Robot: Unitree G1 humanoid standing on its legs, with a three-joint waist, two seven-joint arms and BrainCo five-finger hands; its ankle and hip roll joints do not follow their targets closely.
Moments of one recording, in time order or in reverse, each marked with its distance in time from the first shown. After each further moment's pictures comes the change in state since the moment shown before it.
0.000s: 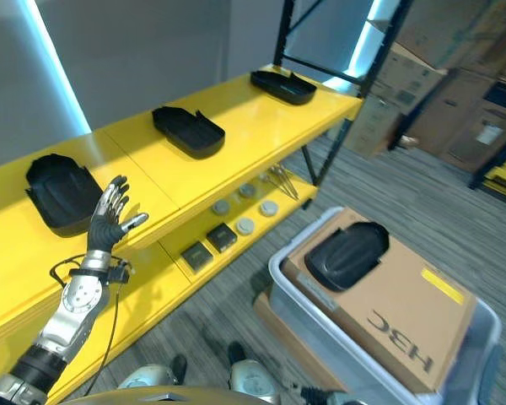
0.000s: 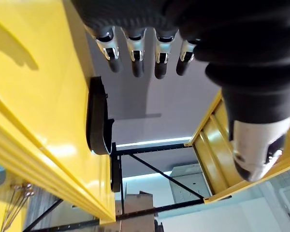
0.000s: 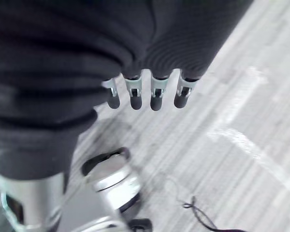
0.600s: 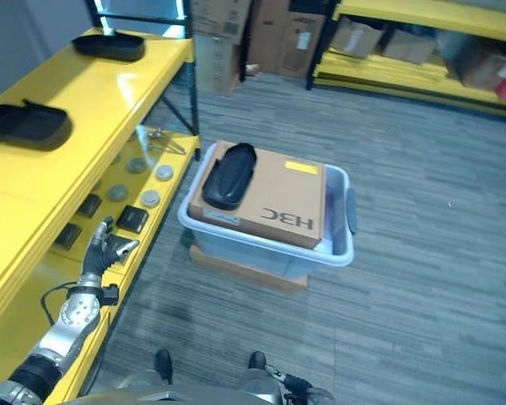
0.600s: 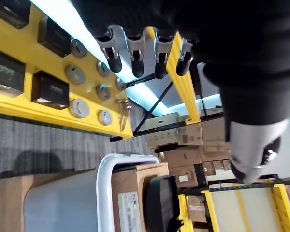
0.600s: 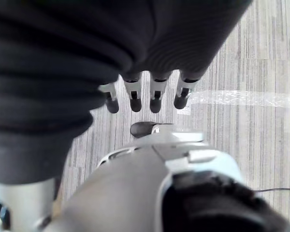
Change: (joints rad) left arm 0.047 -0.059 0.011 0.348 0.038 0.141 0.090; right arm 0.098 0.036 -0.042 -0.155 -0.070 -0.166 -0.071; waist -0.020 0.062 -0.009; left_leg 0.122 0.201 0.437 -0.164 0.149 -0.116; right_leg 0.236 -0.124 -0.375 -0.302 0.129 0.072
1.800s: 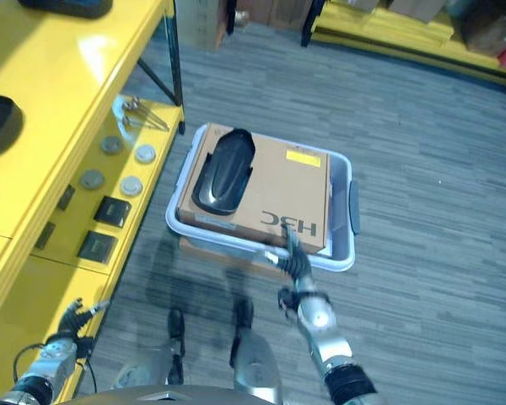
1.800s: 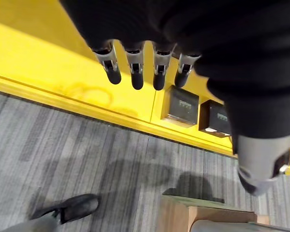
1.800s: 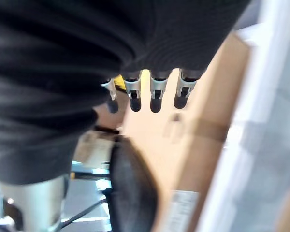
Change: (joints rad) left arm 0.002 -0.007 0.143 0.518 -0.101 0.177 -0.152; right arm -0.070 -0.154 0.084 -0.951 -0.175 -0.384 -0.343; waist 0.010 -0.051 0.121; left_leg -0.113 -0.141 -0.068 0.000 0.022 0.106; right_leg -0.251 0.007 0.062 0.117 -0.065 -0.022
